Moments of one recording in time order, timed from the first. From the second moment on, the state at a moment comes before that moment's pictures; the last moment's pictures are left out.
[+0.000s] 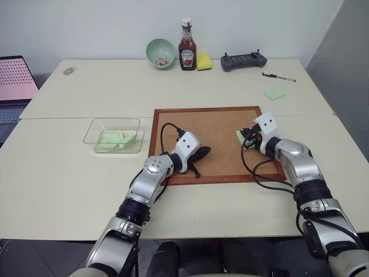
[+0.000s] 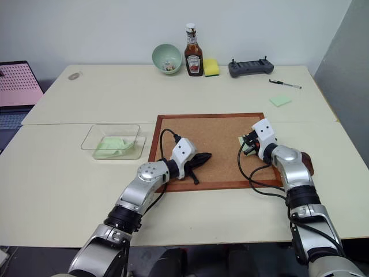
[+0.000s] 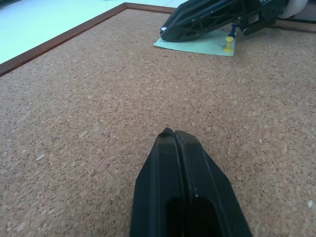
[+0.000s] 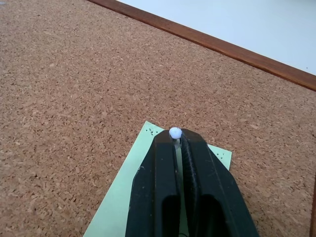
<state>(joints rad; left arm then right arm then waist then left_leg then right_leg) -0.52 0.23 -0.25 0.32 -0.07 0.13 -0.71 -0.65 -0.41 0.03 0.52 0.09 0.20 0.61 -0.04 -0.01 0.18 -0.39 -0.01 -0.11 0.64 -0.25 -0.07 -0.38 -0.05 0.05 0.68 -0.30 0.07</state>
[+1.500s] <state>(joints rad) -0.55 0.21 -0.25 0.40 -0.04 0.08 -0.73 -0.09 -0.95 -0.17 -0.09 0.10 0.37 0.79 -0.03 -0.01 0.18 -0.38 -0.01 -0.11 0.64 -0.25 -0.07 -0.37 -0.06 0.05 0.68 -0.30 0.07</state>
